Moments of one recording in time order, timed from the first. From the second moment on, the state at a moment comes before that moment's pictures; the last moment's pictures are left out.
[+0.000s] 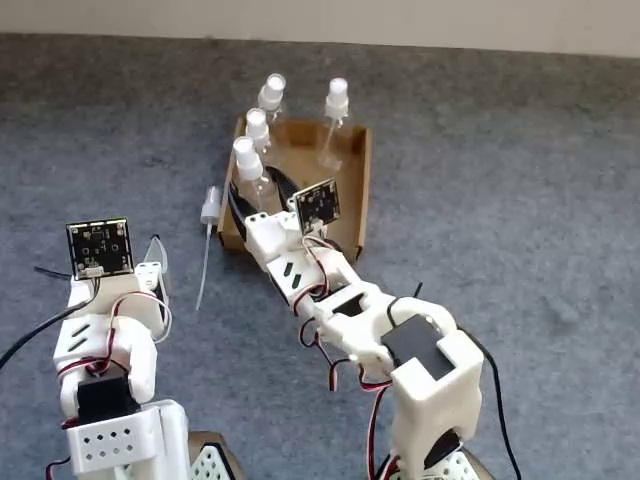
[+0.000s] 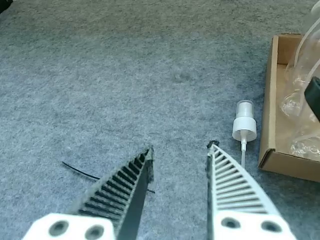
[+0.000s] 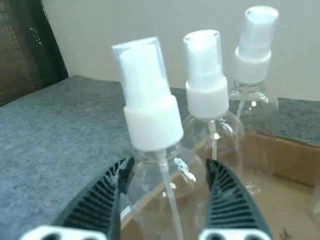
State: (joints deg) left arm -19.5 -88.7 80.0 45.9 -1.3; right arm -37.7 16.9 47.3 -54.5 -8.5
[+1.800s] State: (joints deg) left arm -19.5 -88.7 80.0 45.9 -1.3; right arm -37.9 15.6 47.4 -54.1 -4.5
